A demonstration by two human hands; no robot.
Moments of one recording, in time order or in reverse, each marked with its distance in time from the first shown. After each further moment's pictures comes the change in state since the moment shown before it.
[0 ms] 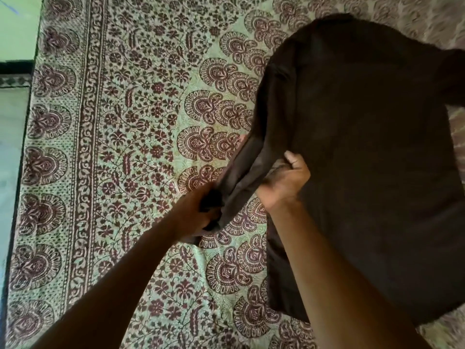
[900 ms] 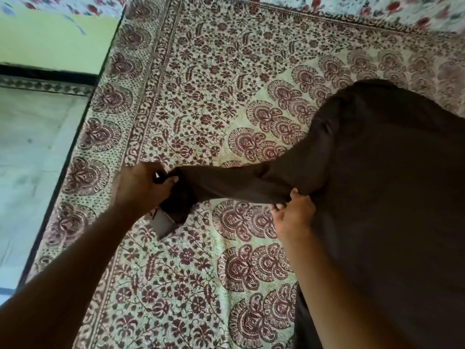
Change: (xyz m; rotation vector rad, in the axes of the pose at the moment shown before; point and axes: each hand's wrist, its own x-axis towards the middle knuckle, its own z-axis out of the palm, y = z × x) left_hand -0.012 -0.039 -0.166 0.447 0.675 -0.130; right_hand 0.070 0.048 0.023 -0.341 0.497 -0.090
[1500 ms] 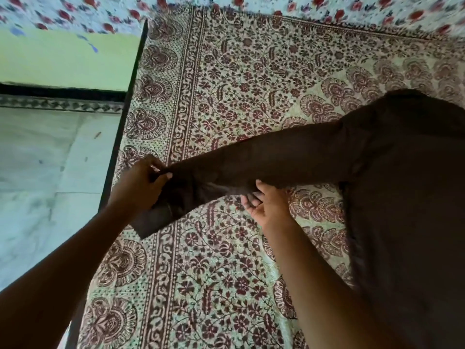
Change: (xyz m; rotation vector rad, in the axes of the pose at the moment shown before) left_hand 0.088 -0.108 -0.050 -0.218 -0.027 -0.038; right_hand -0.049 0.090 0.140 -0.133 -0.160 0.157
